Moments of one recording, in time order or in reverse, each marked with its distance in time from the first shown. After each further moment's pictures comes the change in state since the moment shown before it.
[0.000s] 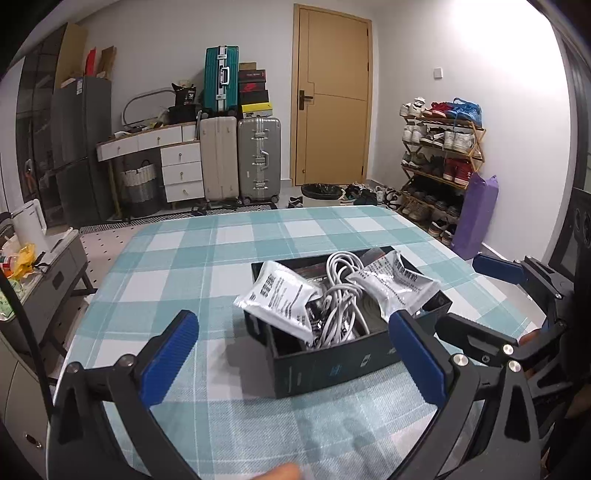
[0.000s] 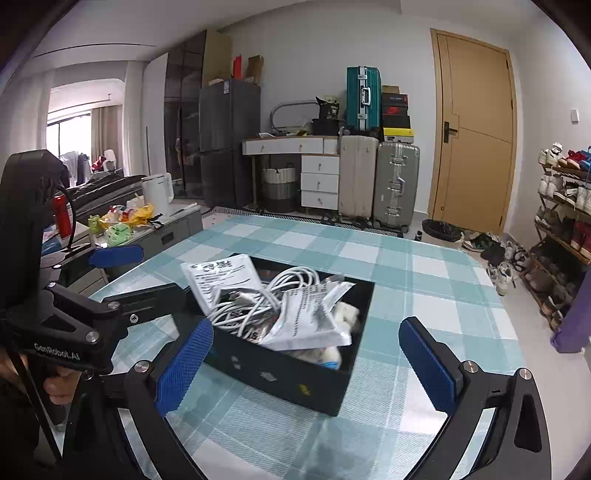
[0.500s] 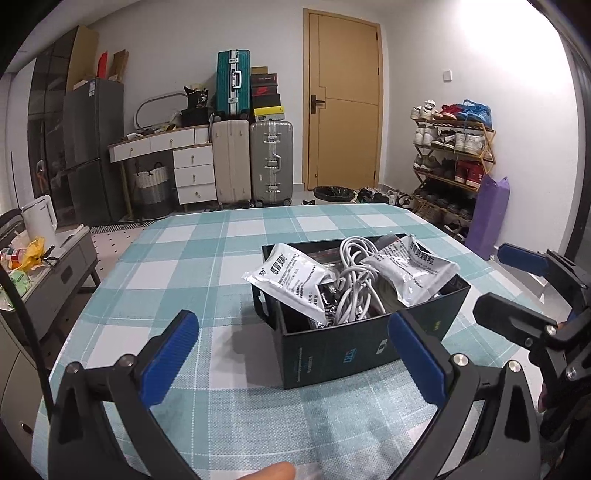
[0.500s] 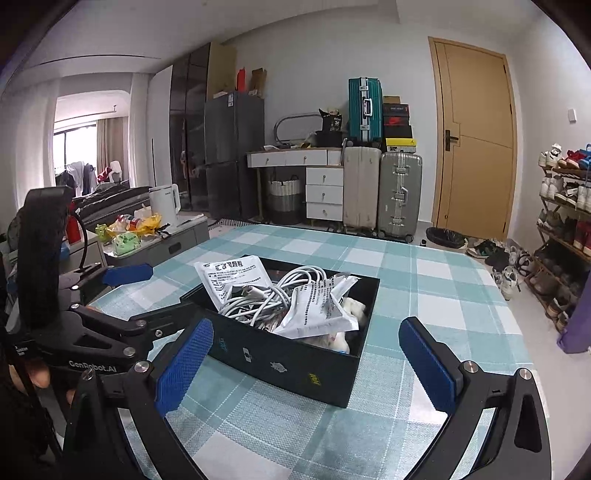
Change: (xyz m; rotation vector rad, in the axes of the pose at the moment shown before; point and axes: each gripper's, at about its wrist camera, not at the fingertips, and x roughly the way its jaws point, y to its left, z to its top) left arm 0.011 -0.001 -0.023 -0.012 -0.033 0.055; right arm -0.012 -0.001 -0.015 0.019 -0.052 0.009
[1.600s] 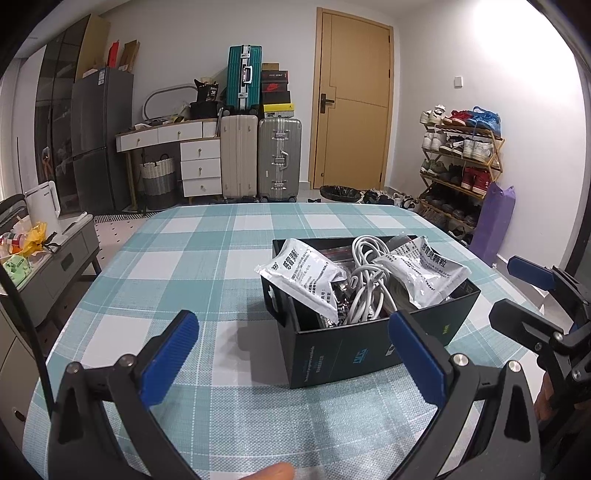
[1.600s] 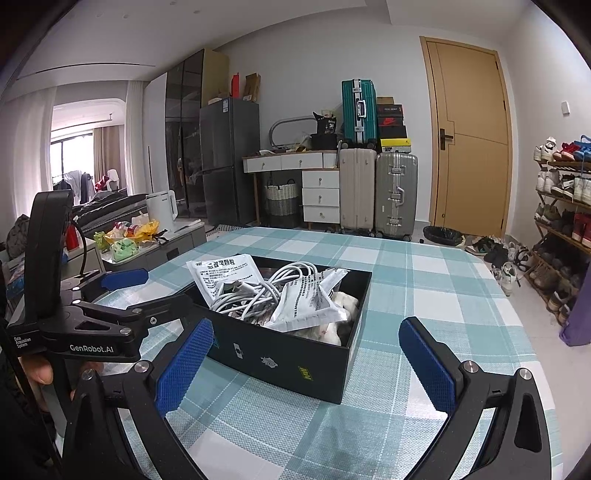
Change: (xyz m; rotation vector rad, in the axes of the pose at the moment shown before) left arm 0.009 0.008 -0.004 -0.049 0.016 0.007; right arm -0.002 -0.004 -0.008 0.025 -0.016 -0.003
